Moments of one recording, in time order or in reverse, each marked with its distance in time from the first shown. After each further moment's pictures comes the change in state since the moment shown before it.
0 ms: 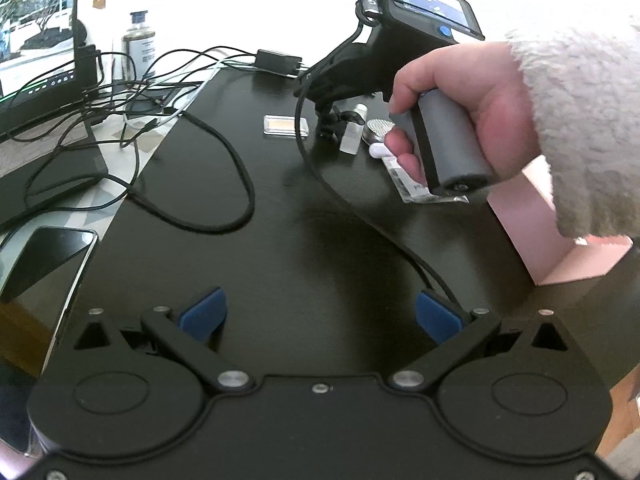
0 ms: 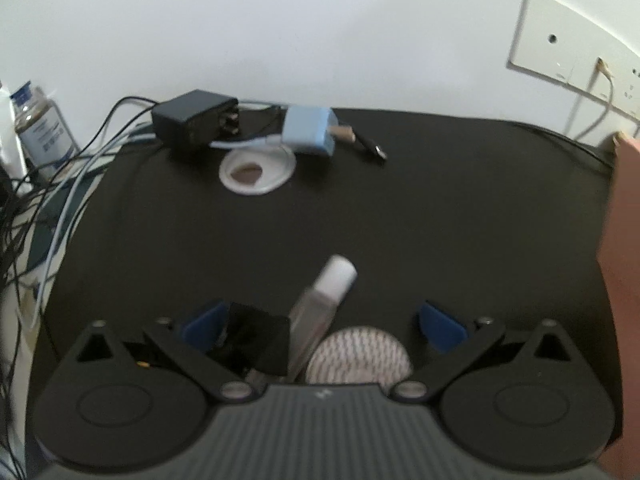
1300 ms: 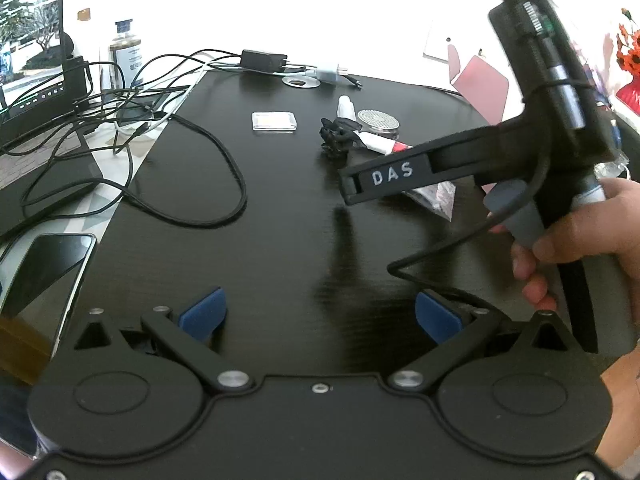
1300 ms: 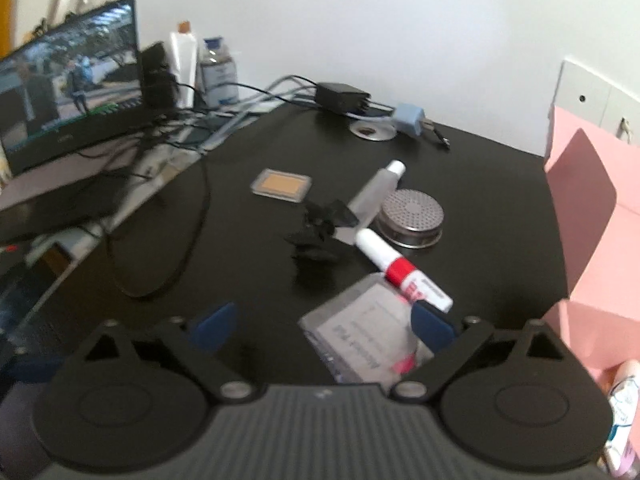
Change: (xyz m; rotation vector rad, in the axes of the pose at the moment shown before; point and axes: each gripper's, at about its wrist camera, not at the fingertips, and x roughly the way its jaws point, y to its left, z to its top) left arm -0.002 -0.004 -0.006 0.061 0.007 -0.009; right arm -0.093 -0.033 -0.122 -0.328 -0.163 0.233
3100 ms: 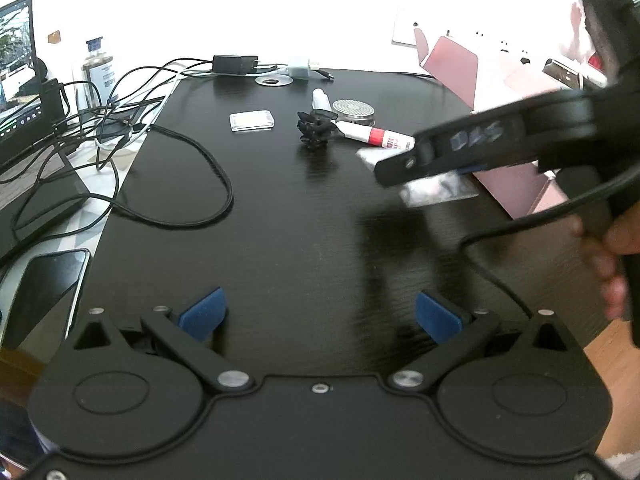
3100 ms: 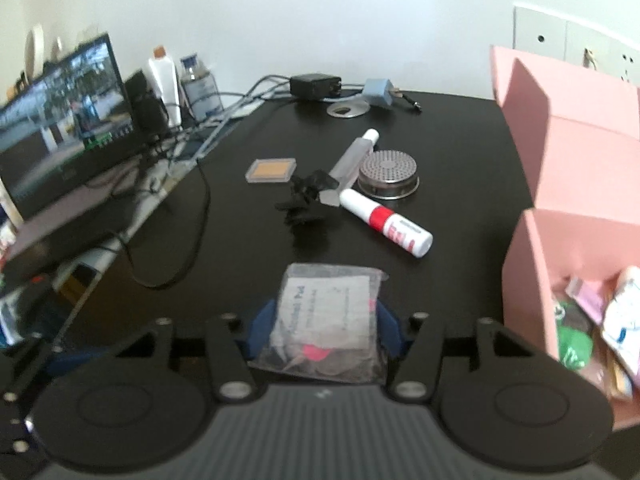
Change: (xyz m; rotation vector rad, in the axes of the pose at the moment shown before) left arm -0.003 0.000 -0.009 0.118 0.003 -0.038; right arm -0.048 -0.022 -0.030 0.180 -0.011 0.091
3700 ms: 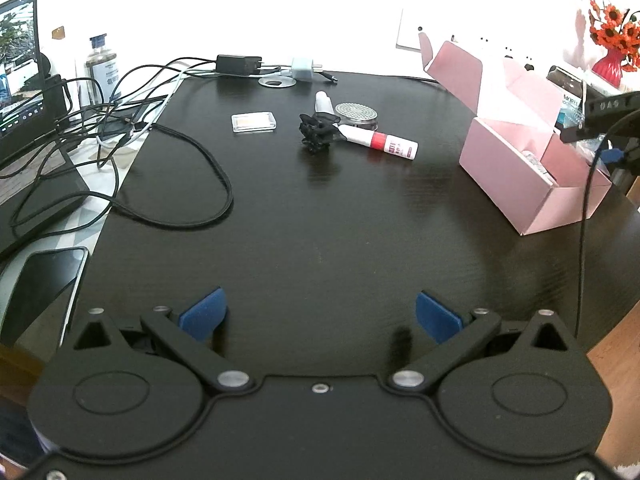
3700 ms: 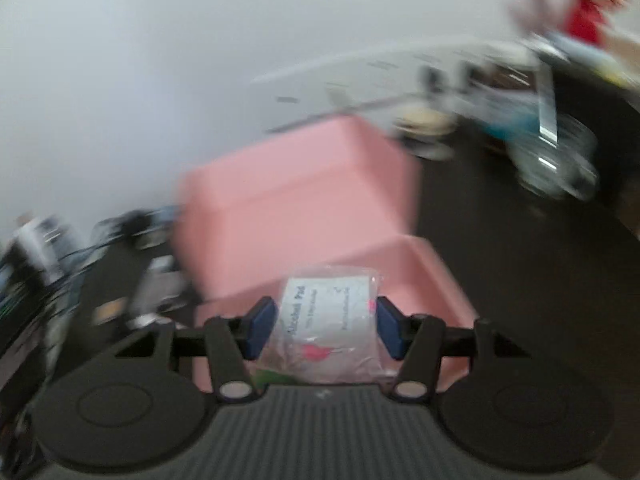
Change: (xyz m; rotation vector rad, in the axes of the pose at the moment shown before) left arm 0.000 0.001 0.002 -0.027 -0.005 -0.001; right arm -0.092 -0.150 -0.005 0.455 -0.198 -0.368
